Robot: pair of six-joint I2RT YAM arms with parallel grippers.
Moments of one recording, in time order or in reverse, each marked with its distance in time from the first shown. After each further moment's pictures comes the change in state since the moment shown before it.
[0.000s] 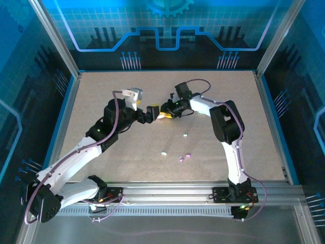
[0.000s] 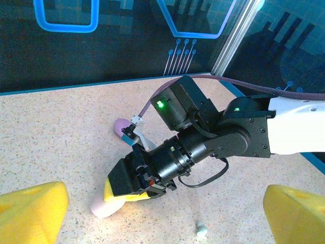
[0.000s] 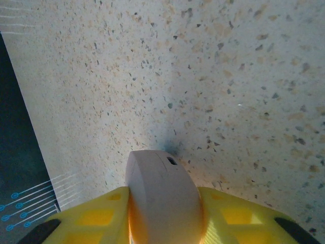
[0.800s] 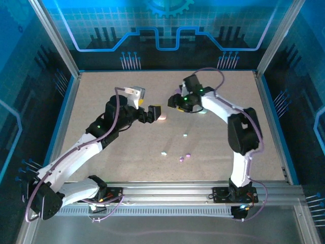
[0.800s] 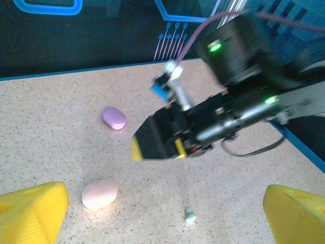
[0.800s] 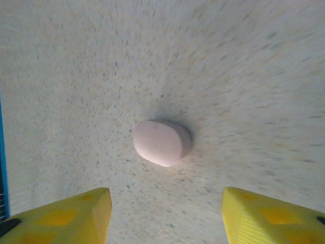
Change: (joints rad) left arm 0.002 0.045 0.080 -0.104 0.063 -0.002; right arm -0.045 -0.349 -0.124 -0.171 0.256 -0.192
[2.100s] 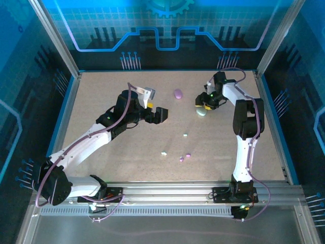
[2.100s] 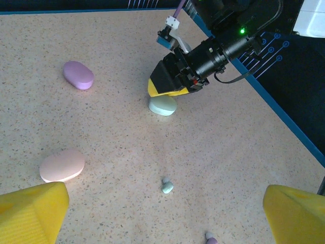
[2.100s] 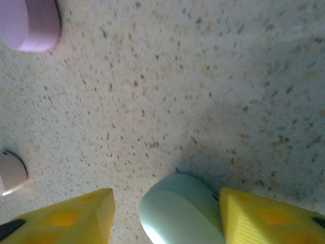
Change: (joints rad) left arm 0.002 0.157 0.077 -0.072 0.156 -0.035; right arm -0.333 0.304 0.233 -0.283 -0.105 -0.402
